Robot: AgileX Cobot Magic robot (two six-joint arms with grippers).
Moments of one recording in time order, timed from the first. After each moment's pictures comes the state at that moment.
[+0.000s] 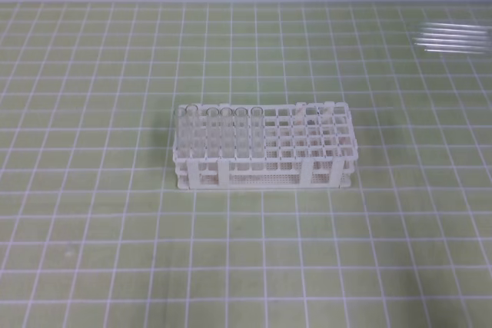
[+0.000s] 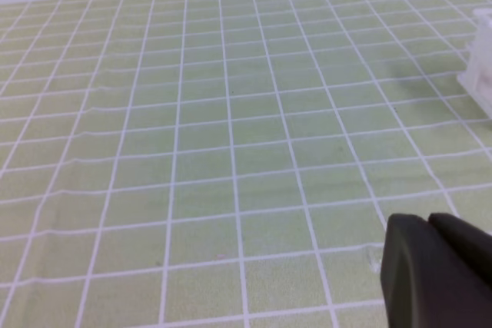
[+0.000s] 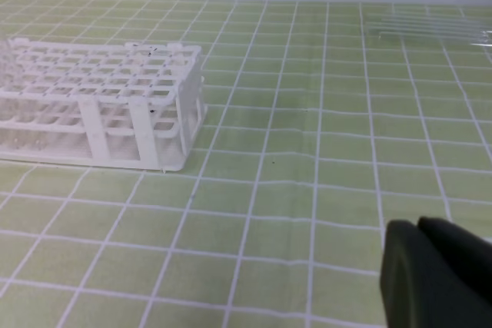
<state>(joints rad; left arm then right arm) -0.07 -0.01 0.01 -0.04 0.32 0.17 0.16 -0.01 0.00 0.16 0.30 -0.08</state>
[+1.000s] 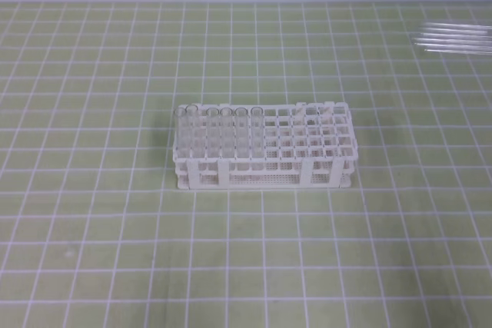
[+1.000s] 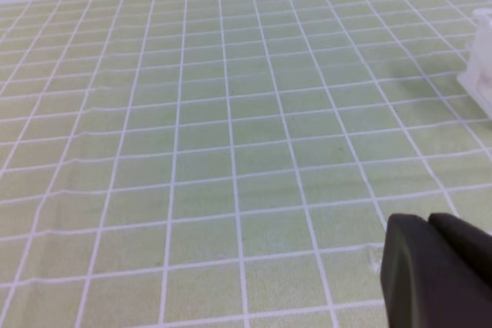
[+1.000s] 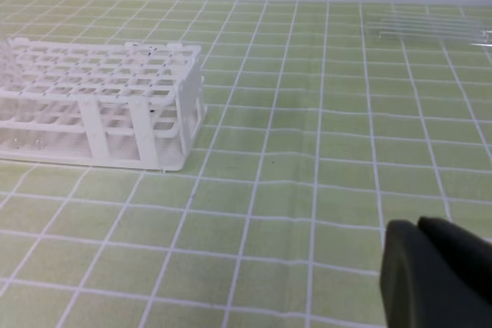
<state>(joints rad) -0.07 -0.01 0.00 -0.04 0.32 0.17 0.16 -0.01 0.00 0.16 0.30 -0.08</state>
